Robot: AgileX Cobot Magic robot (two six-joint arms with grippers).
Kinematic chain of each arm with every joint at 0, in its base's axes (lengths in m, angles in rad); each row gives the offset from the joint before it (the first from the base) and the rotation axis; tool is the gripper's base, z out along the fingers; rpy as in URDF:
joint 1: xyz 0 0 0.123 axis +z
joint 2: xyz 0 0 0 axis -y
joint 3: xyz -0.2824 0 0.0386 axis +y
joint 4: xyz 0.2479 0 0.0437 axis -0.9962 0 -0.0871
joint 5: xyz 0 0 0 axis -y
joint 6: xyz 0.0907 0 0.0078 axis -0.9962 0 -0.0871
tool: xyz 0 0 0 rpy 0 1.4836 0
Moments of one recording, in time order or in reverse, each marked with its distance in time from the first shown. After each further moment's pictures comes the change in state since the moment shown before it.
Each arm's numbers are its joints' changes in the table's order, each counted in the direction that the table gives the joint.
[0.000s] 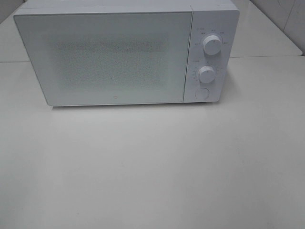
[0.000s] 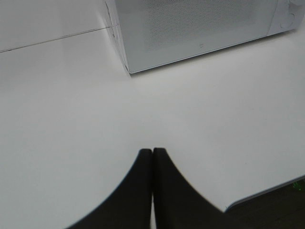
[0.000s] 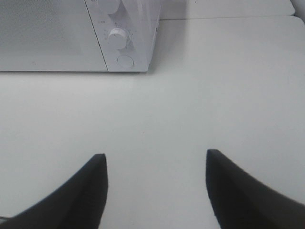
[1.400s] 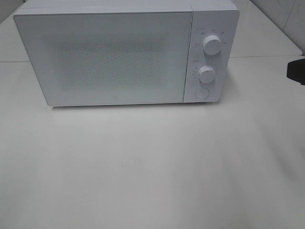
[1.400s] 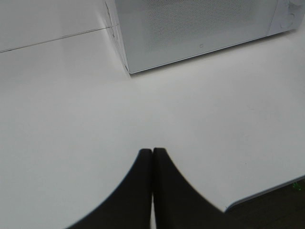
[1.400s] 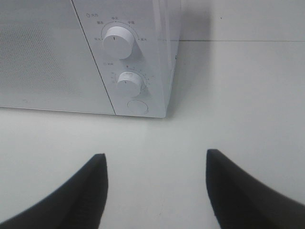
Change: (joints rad) left arm 0.000 0.000 0.000 0.000 0.000 0.000; right arm 0.000 -0.701 0.000 -0.008 0.699 0.001
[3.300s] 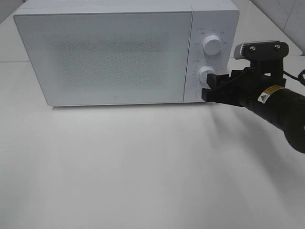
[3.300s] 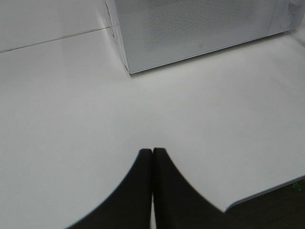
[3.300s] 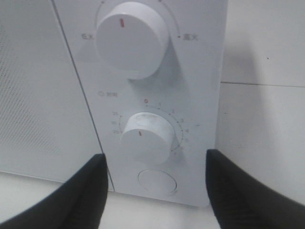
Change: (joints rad) left arm 0.000 0.000 0.000 0.000 0.000 0.000; right arm 0.115 -0.960 0.002 -0.178 1.201 0.175
